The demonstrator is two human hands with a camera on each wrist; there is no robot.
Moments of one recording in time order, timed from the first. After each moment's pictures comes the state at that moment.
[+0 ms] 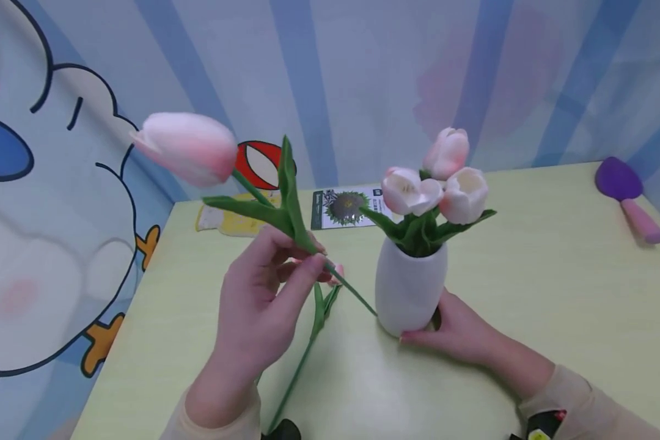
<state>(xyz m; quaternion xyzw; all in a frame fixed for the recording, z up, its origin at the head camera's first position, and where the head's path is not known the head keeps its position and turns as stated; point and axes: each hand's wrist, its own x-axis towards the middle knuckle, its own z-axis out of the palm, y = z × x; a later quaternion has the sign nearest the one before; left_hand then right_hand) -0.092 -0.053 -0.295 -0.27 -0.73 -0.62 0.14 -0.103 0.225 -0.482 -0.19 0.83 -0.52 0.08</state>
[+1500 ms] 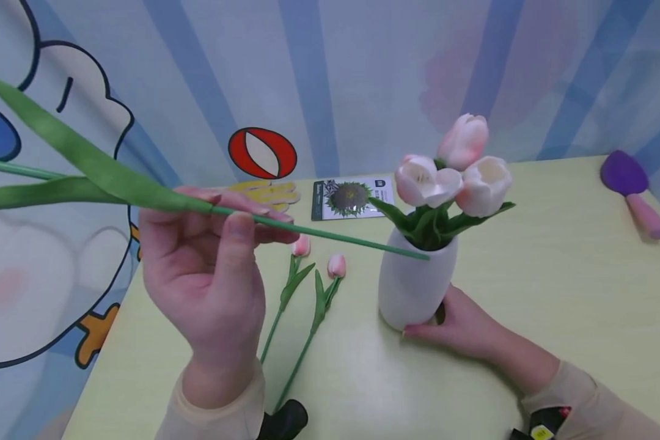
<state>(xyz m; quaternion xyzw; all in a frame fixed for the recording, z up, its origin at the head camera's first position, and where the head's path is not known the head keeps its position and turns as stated) -0.104 -0.047 -0.272 -0.30 -0.45 -0.77 0.35 -0.101 0.233 -0.475 -0.19 0.83 -0.52 0.08</state>
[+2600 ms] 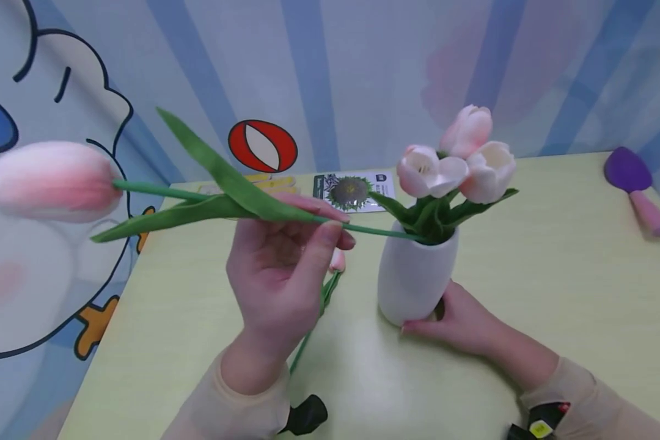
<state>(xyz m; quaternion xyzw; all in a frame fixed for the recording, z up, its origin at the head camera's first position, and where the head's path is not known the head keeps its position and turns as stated) -0.103 -0.016 -0.294 -0.33 -0.54 -0.72 0.26 -0.099 0.233 -0.473 -0.18 0.83 -0.52 0.08</state>
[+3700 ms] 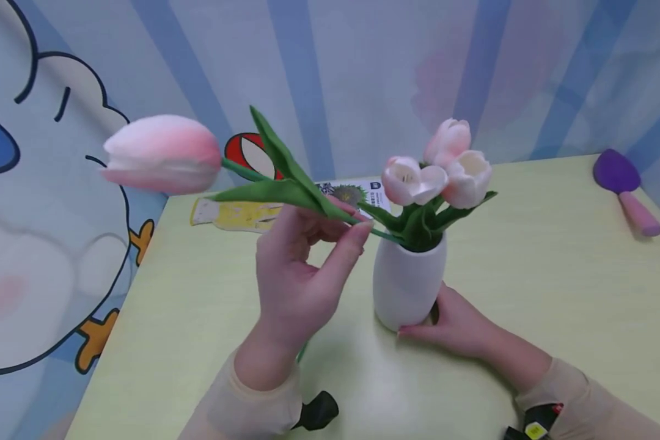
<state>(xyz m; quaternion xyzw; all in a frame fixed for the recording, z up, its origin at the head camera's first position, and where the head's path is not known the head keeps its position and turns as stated) -0.110 -0.012 -0.292 -0.33 -0.67 -0.62 0.26 -0.101 0.222 -0.475 -0.18 0.83 -0.52 0.10</state>
